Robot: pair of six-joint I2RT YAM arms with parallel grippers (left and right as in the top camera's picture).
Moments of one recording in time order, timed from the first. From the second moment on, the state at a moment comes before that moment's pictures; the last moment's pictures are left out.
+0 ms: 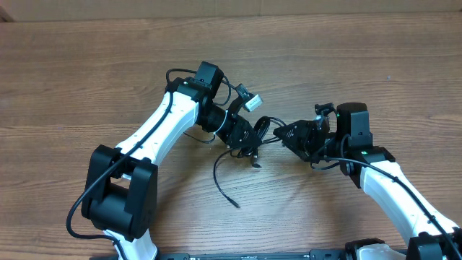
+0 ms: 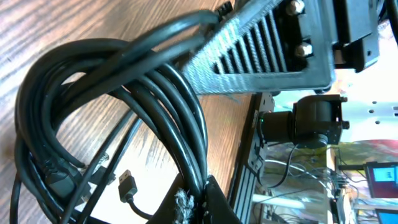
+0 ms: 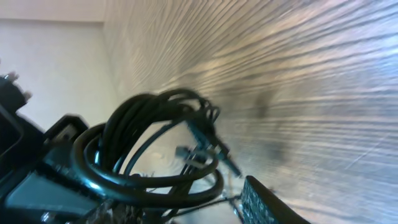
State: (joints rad) left arm -0.40 1.89 1.39 -0.95 1.00 0.31; right arm 0.15 1.36 0.65 -0.14 -0.75 0.85
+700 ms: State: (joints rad) left arm -0.41 1.89 1.39 -0.96 1.01 0.24; right arm 0.46 1.36 0.65 -0.14 -0.13 0.85
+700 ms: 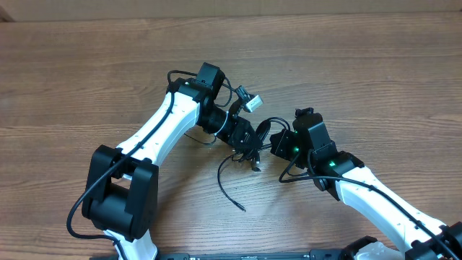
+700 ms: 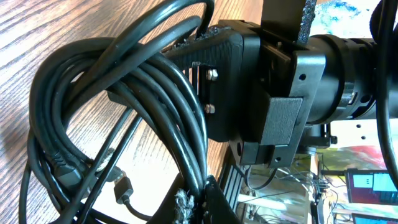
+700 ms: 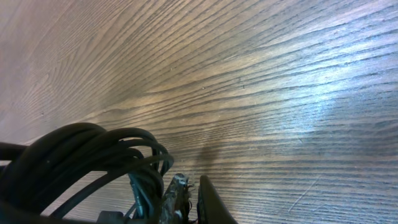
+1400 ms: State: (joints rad) left arm -0.41 1.89 1.39 -0.92 0.59 0.24; right arm 0.11 1.36 0.65 -0.20 -0.79 0.78
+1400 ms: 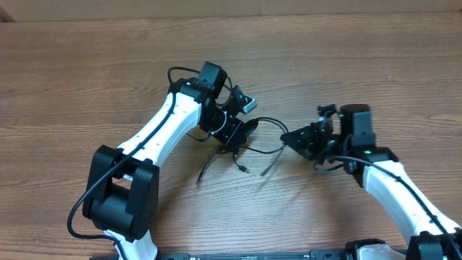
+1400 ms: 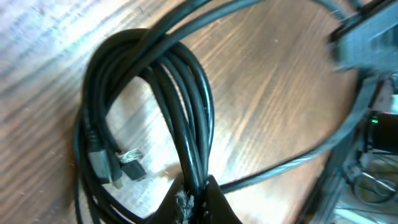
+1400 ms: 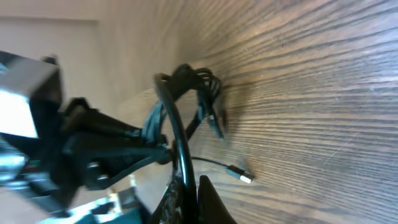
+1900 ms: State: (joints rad) left arm -0.42 1.89 1.39 -0.89 0.39 0.24; right arm 0.04 1.36 0.65 -0.40 -0.68 0.61
